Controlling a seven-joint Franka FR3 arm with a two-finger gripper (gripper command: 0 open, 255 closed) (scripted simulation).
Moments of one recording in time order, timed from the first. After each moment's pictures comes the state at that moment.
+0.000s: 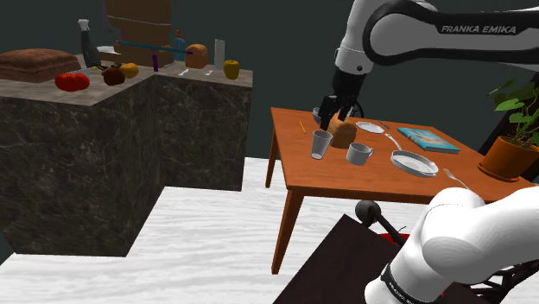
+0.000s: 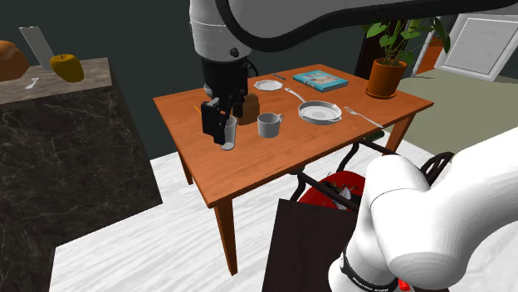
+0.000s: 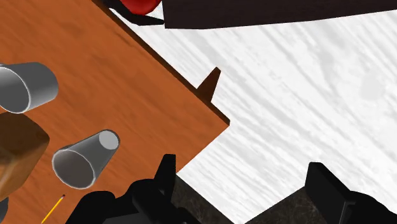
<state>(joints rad) -0.02 -0.71 -0.05 -2.37 -0.18 1.75 0.07</state>
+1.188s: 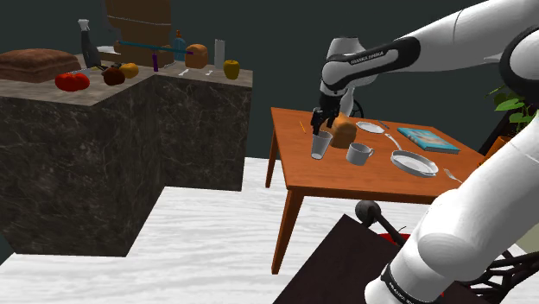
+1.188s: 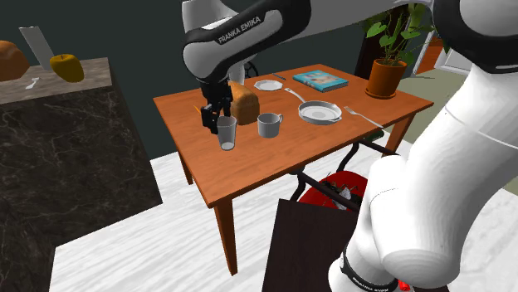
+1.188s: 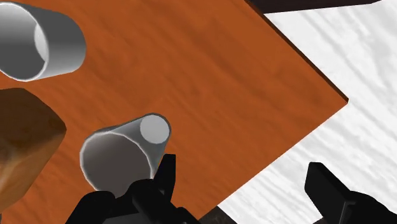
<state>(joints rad) -0.10 -0.17 -0.34 -2.17 -0.20 2.07 -0.24</state>
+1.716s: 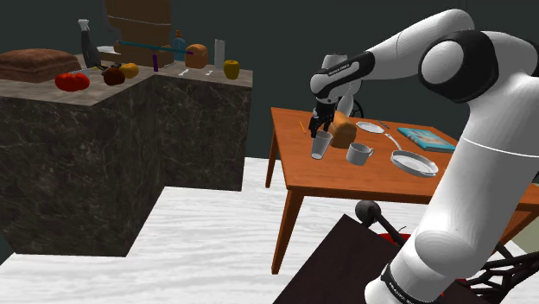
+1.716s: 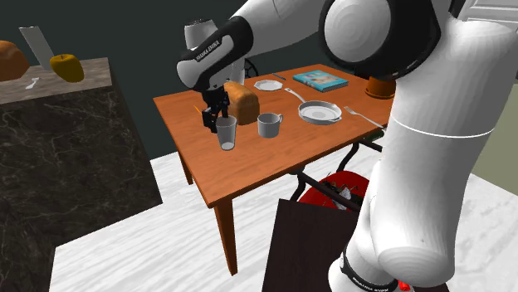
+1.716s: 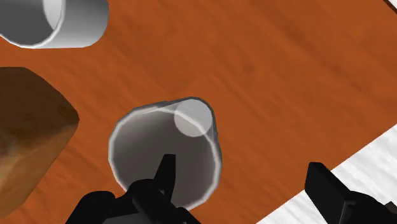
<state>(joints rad) -0.15 0.14 -0.41 -1.96 -0.08 2.15 -0.41</state>
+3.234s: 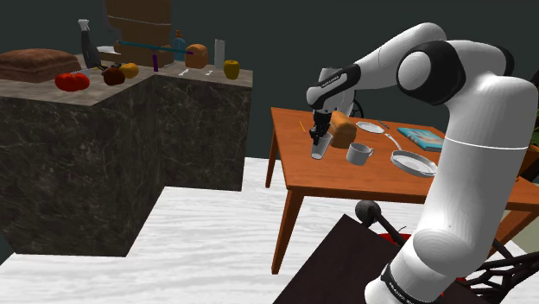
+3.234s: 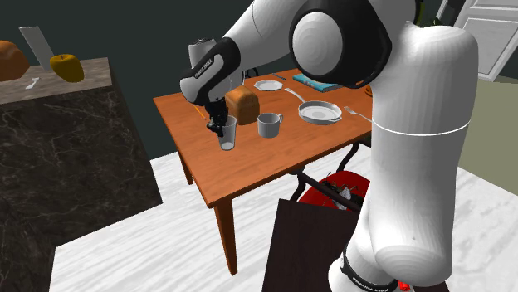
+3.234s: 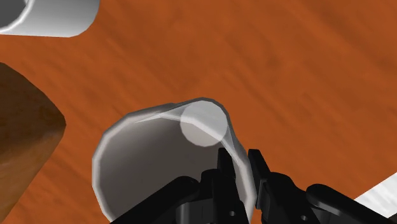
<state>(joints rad) -0.19 0.26 -0.41 -1.94 -0.02 2.24 -0.46</state>
